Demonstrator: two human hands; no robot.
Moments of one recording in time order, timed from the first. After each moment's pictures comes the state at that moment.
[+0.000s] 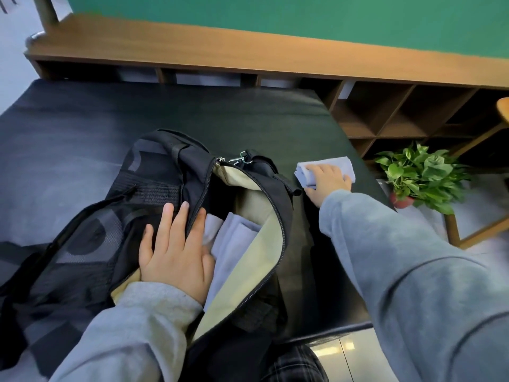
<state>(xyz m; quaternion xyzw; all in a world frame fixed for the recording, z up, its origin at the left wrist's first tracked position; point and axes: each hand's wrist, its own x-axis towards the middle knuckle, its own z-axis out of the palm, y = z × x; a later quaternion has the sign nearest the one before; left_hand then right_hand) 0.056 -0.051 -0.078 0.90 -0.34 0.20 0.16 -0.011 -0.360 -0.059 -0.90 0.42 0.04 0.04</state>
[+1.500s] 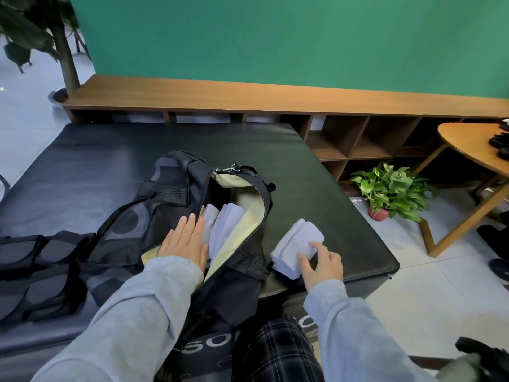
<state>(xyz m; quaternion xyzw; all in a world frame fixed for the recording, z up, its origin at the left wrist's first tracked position) 0.049 -0.013 -0.068 0.89 -0.44 0.03 0.08 -0.163 -0.172 -0.065 -0.74 0.56 -0.18 0.32</state>
